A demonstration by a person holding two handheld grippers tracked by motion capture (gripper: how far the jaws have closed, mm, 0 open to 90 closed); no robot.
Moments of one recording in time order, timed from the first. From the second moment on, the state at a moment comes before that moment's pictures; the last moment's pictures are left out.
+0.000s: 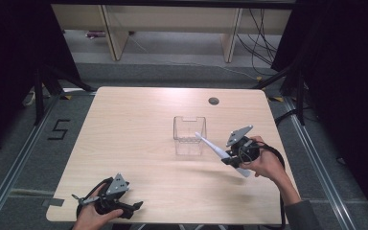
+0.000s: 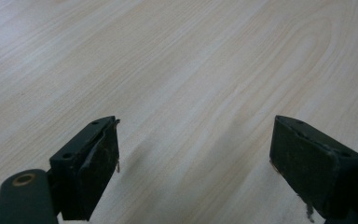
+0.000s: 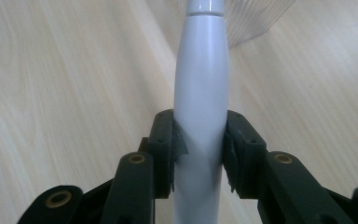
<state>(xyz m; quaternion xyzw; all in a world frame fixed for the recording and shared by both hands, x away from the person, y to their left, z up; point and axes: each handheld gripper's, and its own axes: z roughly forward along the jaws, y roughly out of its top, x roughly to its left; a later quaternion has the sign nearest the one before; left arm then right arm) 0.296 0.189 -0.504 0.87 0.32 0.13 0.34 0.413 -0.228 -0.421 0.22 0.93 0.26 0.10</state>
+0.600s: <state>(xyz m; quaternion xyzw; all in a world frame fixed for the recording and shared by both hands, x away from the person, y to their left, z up) 0.296 0.189 -0.504 0.87 0.32 0.13 0.35 0.424 -0.240 -0.412 0.30 0.87 0.37 0.14</state>
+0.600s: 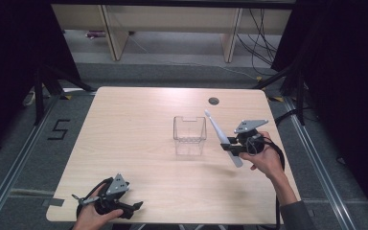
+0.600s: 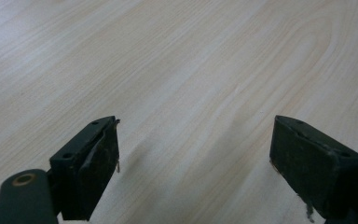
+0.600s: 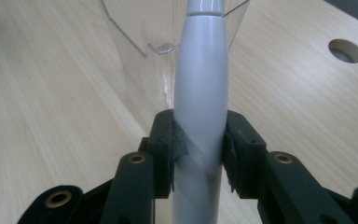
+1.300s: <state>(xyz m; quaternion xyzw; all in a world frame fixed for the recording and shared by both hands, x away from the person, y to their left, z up) 0.296 0.190 -0.503 0.87 0.32 0.13 0.35 0.444 -0.230 -0.395 0.32 0.83 0.42 0.17</state>
